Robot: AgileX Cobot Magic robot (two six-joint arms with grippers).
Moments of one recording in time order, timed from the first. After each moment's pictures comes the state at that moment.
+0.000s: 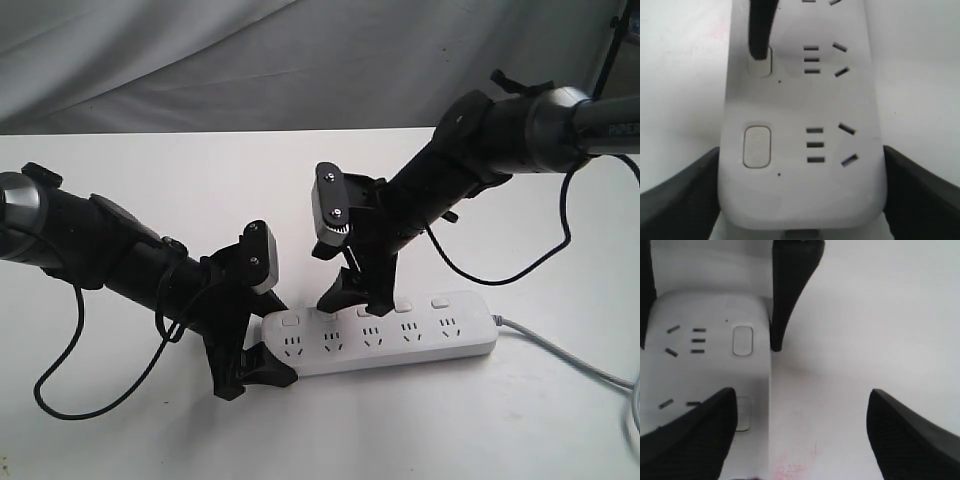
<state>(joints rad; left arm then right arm) -0.39 2.06 -0.98 -1.24 0.68 2.08 0.13 2.12 -1.41 0.78 0.83 -1.79</state>
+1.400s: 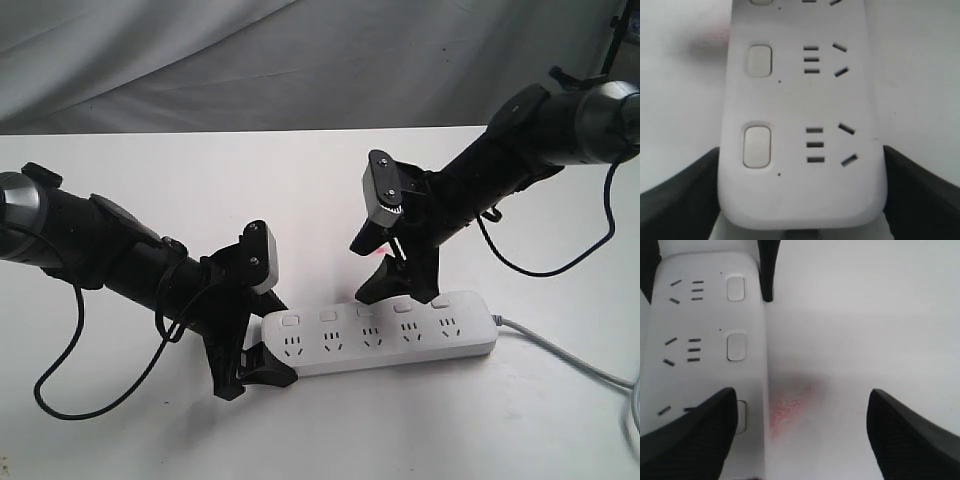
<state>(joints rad) -0.39 2.06 -0.98 -1.24 0.68 2.08 -0.01 2.14 -1.40 0.83 0.94 -1.86</state>
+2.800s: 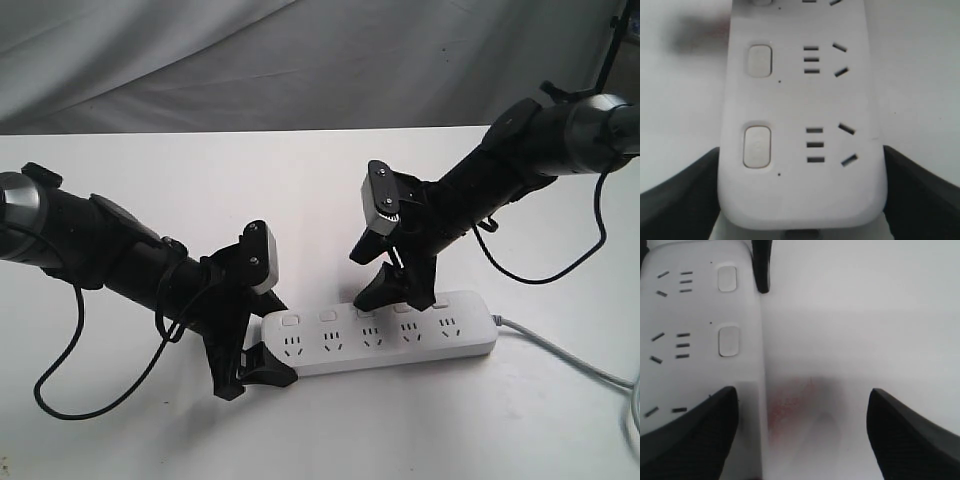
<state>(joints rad) -0.39 2.06 -0.98 -1.24 0.68 2.08 -0.01 2.18 -1.40 0.83 0.93 -1.86</state>
